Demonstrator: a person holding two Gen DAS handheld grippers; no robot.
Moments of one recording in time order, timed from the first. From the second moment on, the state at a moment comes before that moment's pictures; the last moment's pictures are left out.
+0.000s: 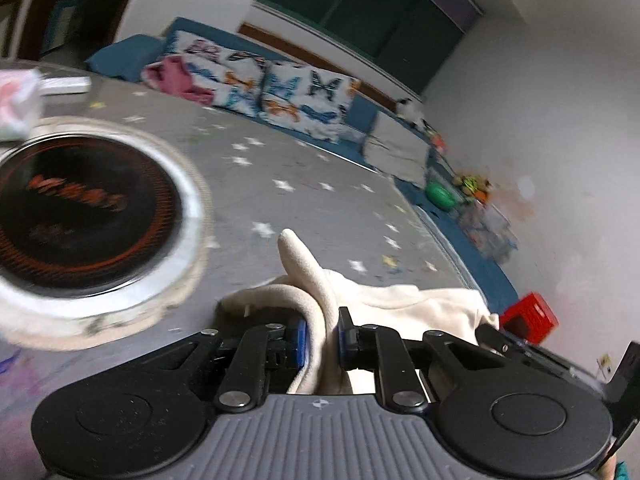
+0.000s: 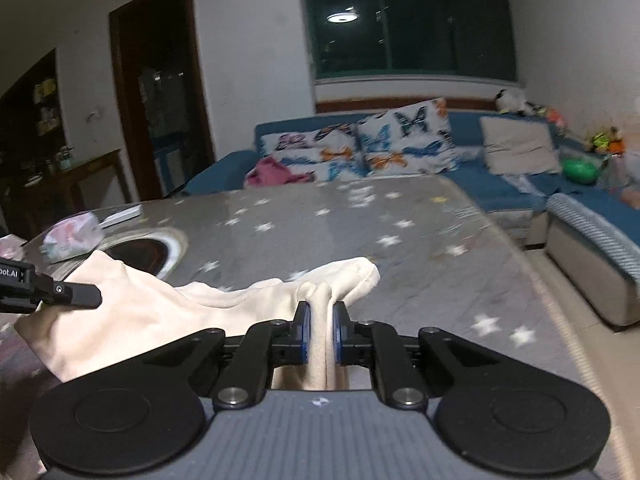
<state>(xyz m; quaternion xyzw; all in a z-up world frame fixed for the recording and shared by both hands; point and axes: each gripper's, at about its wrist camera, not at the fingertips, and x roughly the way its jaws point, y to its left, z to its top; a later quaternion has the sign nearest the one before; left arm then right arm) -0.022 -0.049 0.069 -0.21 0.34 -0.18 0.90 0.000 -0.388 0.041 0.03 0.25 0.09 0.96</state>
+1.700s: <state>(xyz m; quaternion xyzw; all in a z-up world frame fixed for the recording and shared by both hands) 0.027 -0.187 0.050 -0.07 0.35 -0.28 0.89 0.021 -0.463 0.009 0.03 0.30 -0.02 0.95</state>
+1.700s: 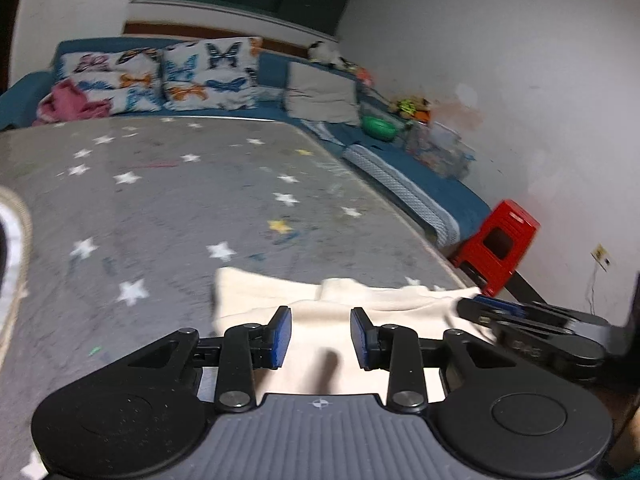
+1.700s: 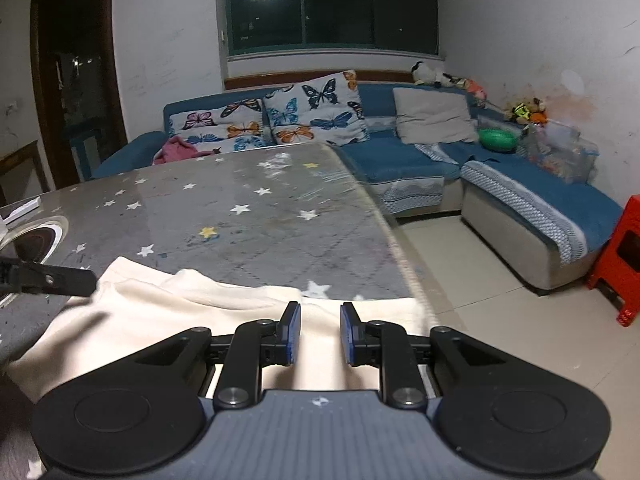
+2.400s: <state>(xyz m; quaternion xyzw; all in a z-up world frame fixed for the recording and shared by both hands) 0.015 -0.209 0.038 -0.04 0.37 -0.31 0.88 -0.029 -0.459 0.017 0.02 0.30 -0.01 0.95</state>
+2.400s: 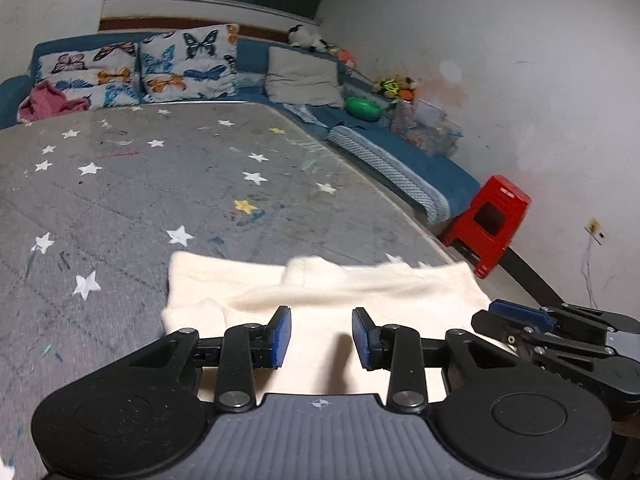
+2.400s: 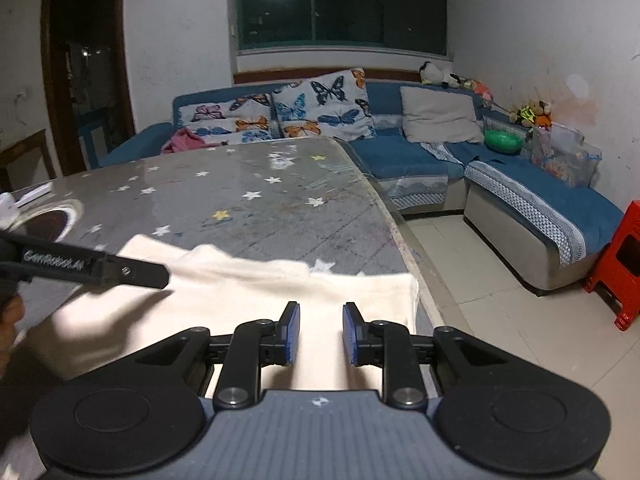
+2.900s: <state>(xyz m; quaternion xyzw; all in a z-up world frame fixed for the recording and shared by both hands) -0.049 -0.221 0.029 0.01 0.35 -0.35 0.87 -0.090 -0.446 0.002 0.02 0.30 0.00 0.95</state>
